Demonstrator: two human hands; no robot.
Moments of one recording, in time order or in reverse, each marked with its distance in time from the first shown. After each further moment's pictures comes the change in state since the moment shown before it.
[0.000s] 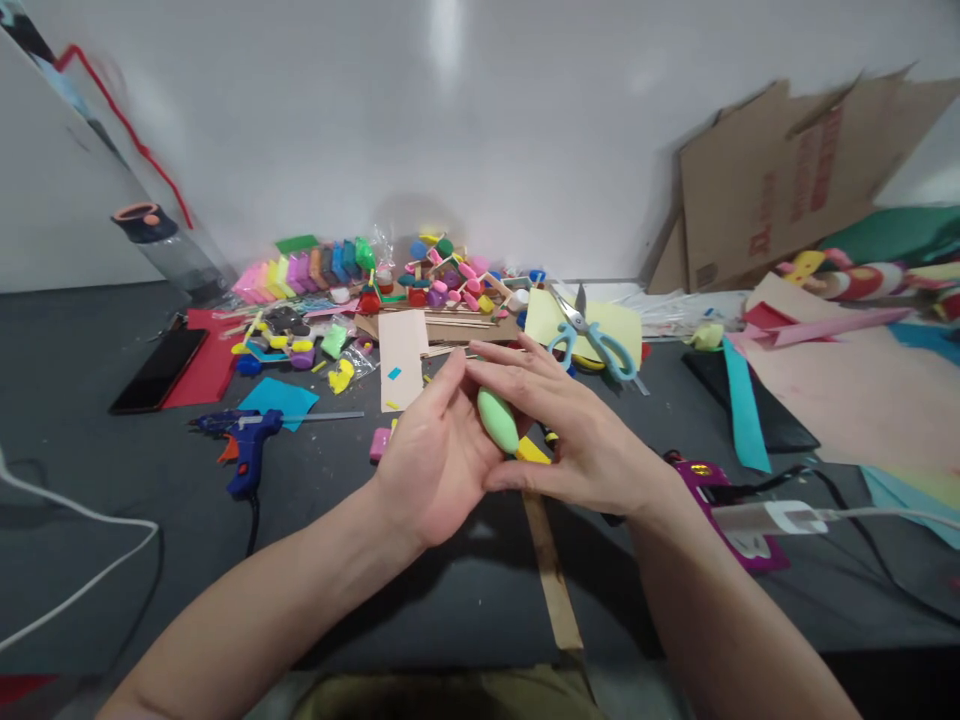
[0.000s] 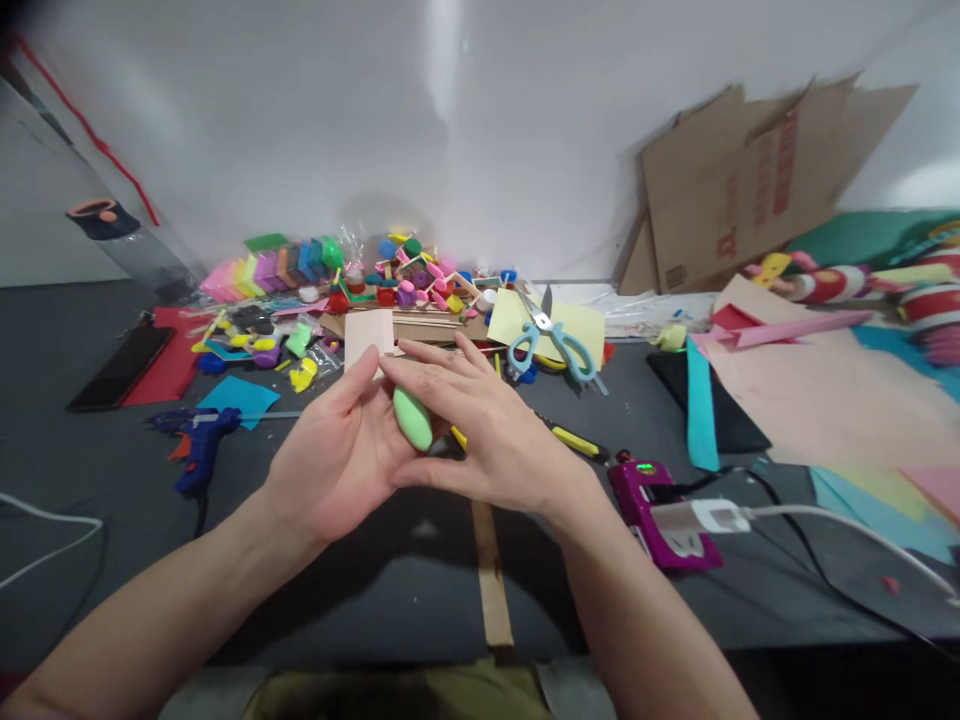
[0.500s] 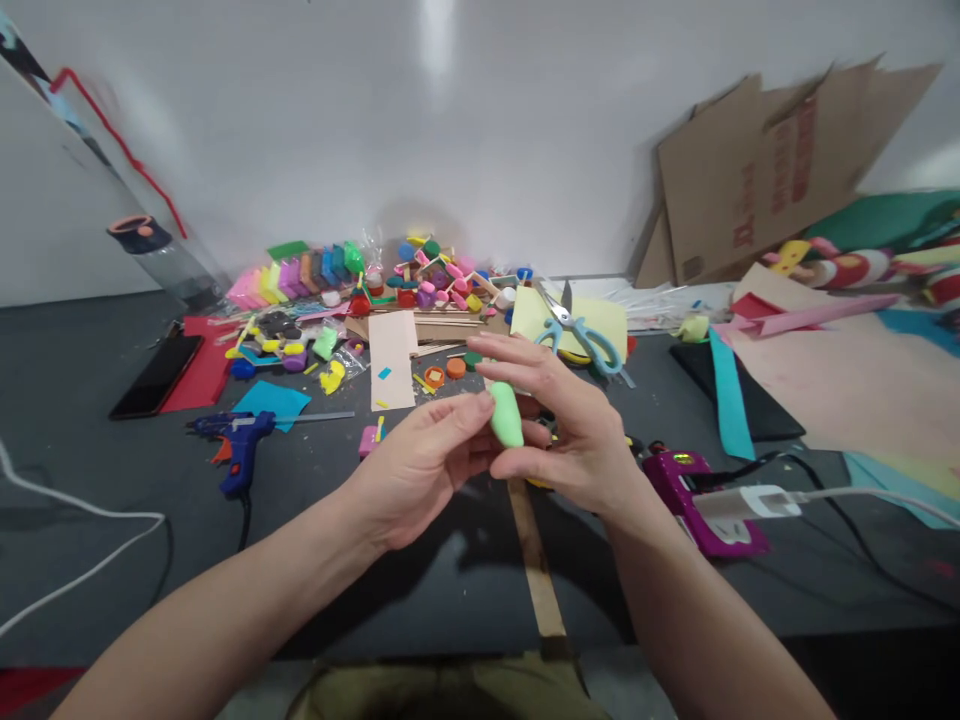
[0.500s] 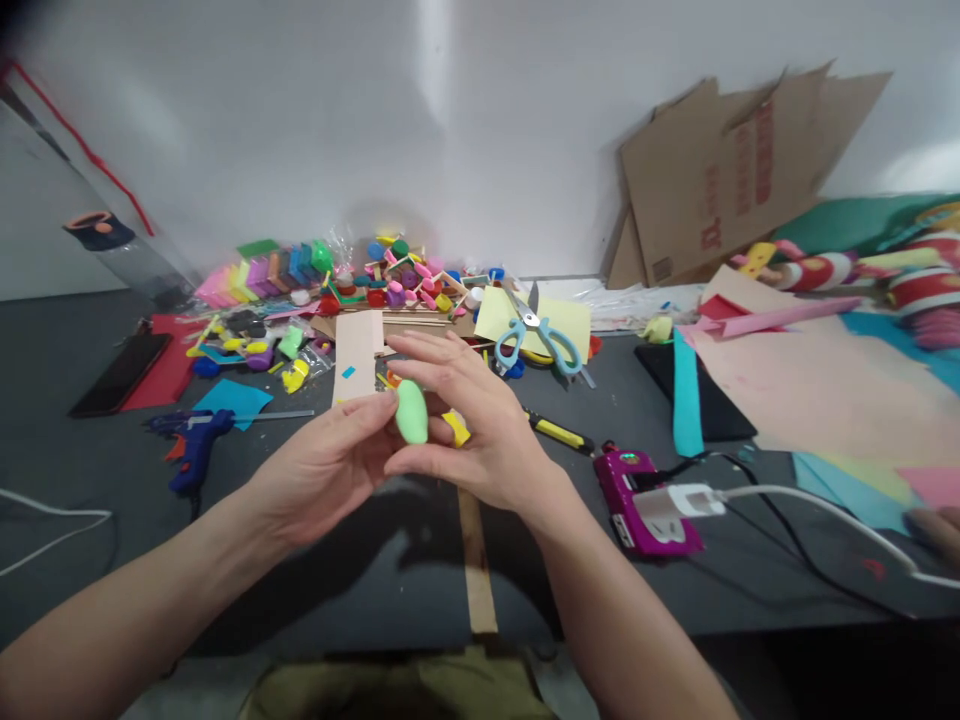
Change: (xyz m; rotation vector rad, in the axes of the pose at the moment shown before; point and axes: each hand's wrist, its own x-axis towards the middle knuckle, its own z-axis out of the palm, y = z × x) left_hand -0.008 -0.014 -0.025 0.430 -0.169 -0.042; right_hand -0.015 -0.001 0.006 0.214 0.312 -0.014
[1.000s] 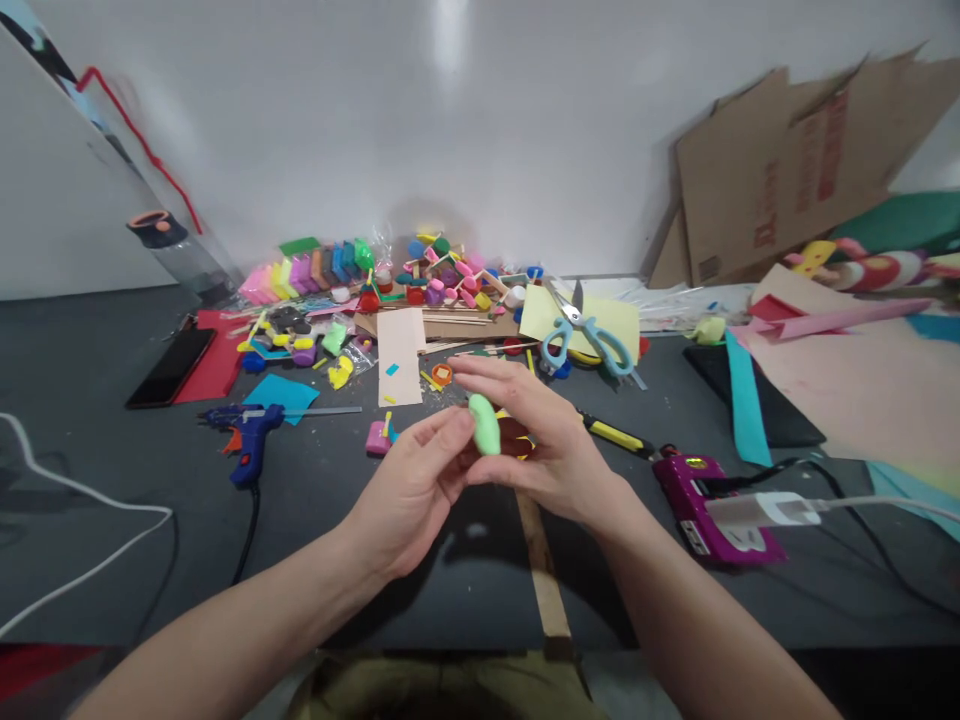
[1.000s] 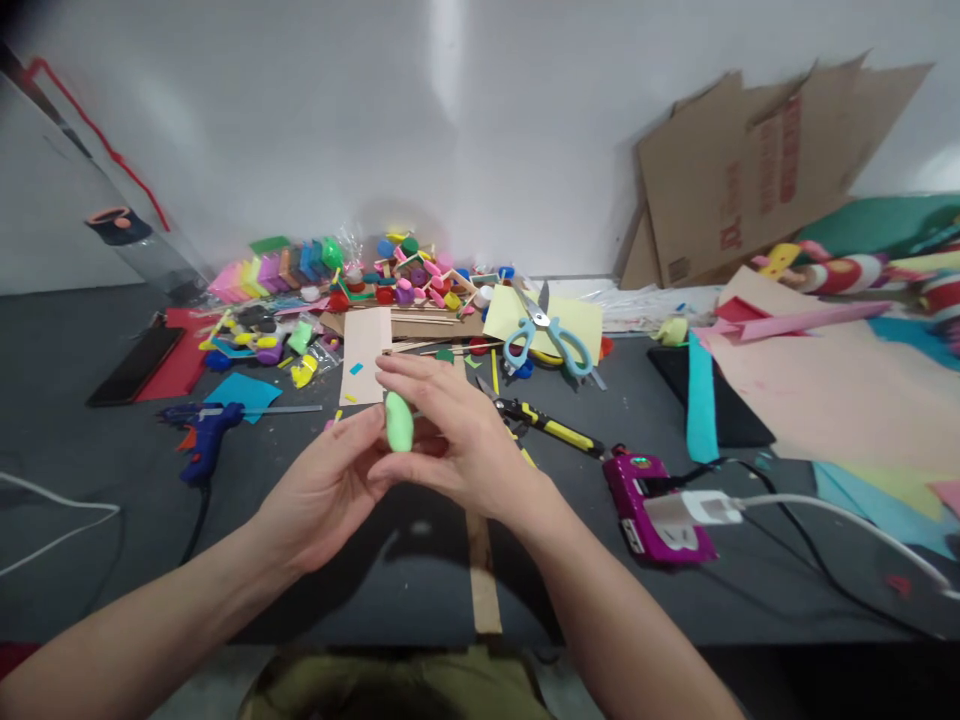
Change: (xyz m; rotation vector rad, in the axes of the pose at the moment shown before) left_hand -0.013 -0.018 -0.006 -0.092 0.210 0.130; right_hand -0.005 0.001 0.022 0.040 -0.081 0.051
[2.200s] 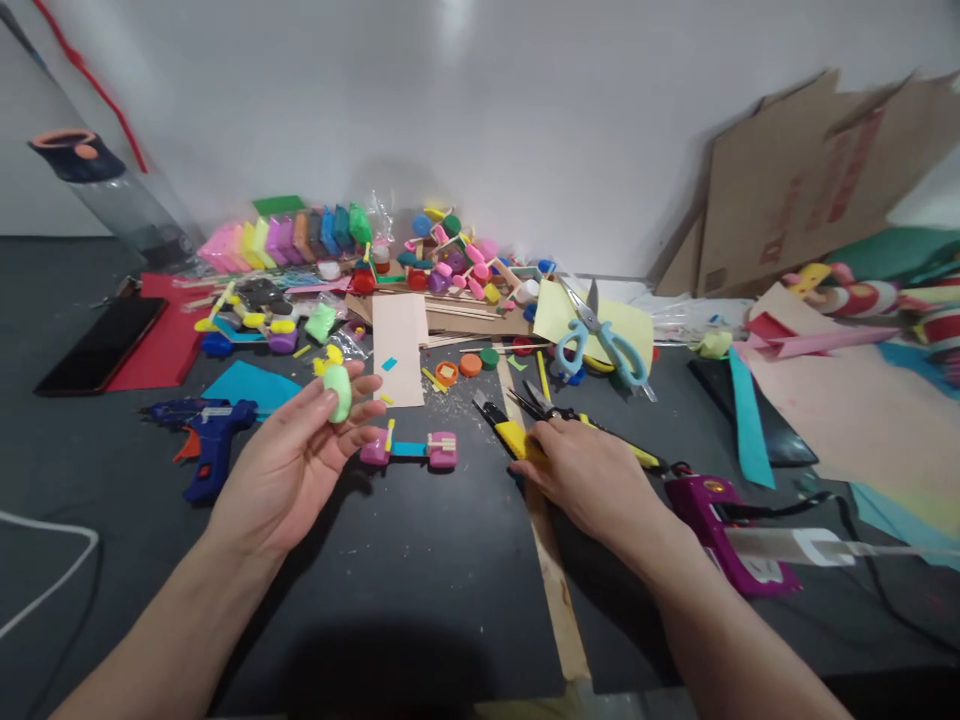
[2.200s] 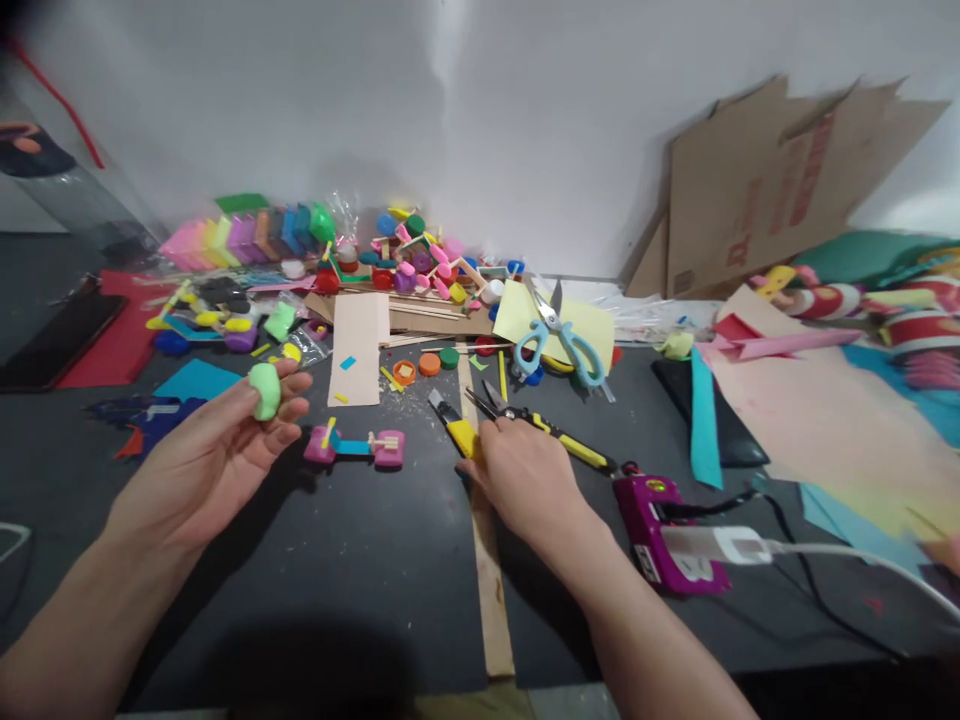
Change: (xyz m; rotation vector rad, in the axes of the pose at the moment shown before) left_hand 0.008 0.054 -0.087 0.043 0.421 0.196; right_hand -0.019 0.017 0.003 -0.930 -0.611 0.710
